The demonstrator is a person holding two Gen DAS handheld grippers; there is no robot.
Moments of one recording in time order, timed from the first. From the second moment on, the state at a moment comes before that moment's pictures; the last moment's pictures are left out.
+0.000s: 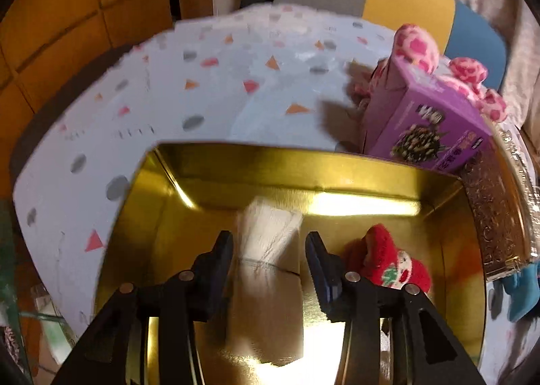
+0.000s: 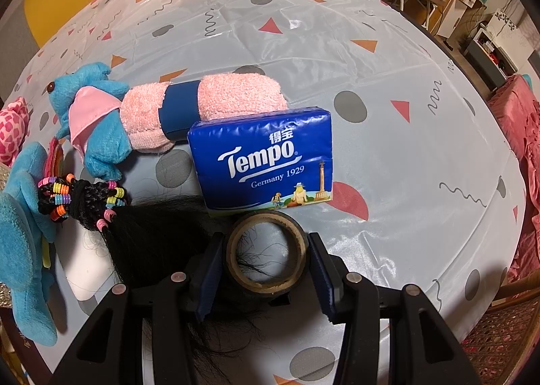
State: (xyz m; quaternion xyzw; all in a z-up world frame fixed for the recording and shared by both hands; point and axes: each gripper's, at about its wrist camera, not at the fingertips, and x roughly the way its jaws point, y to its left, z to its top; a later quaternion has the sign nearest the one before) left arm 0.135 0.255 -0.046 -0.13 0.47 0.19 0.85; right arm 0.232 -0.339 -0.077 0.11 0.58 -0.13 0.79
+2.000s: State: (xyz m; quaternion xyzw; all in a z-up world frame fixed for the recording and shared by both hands) left arm -0.012 0.173 0.012 -0.09 0.33 0.18 0.92; right arm 0.125 -0.075 0.021 -0.02 0.41 0.25 0.88
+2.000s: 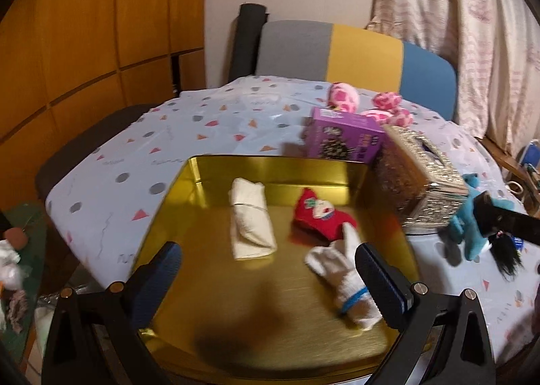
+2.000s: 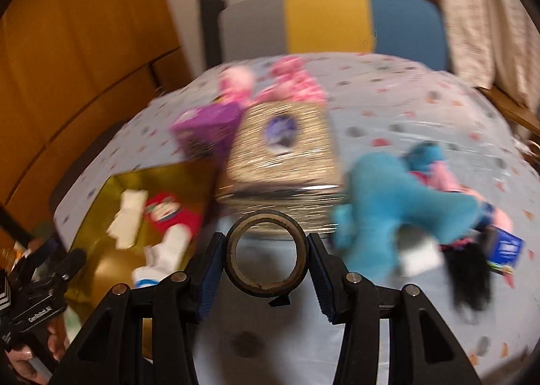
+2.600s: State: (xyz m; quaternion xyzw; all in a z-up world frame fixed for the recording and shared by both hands) left arm -0.043 0.228 0.005 -0.12 0.34 0.27 0.90; right arm 0.123 0.067 -0.017 -0.07 0.46 0.36 0.81
